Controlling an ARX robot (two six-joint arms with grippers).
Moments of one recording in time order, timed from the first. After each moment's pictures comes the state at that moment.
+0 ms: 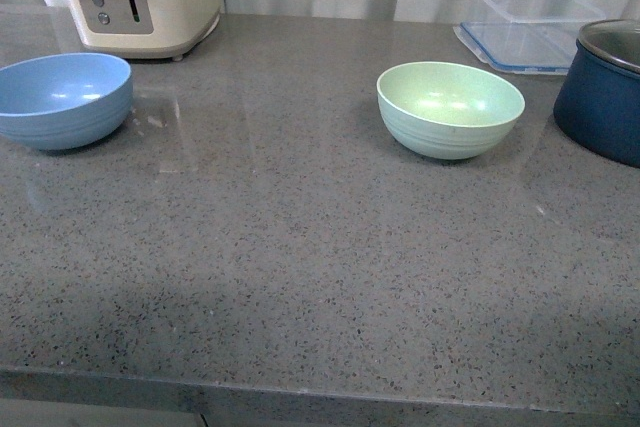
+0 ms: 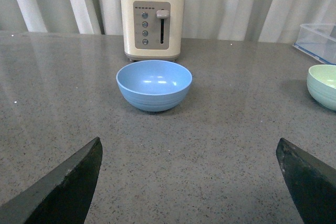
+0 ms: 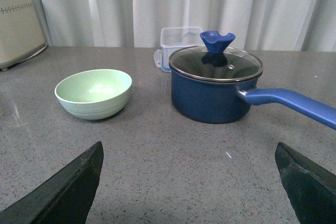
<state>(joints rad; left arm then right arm) 0.00 0.00 0.02 0.00 0.00 0.00 0.00 0.00 0.01 0.00 0.00 0.00</state>
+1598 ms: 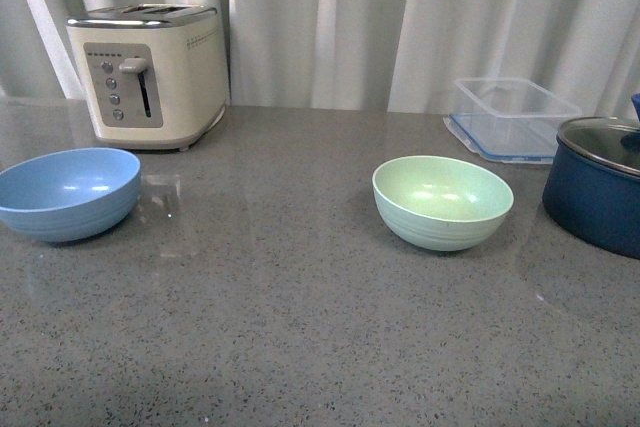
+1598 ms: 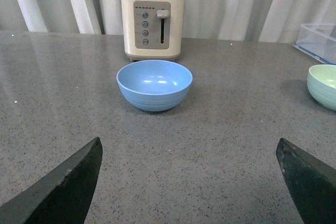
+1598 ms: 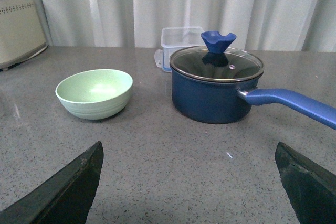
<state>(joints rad) 0.00 0.00 0.02 0.00 0.00 0.00 0.00 0.00 0.01 0.00 0.00 0.00</state>
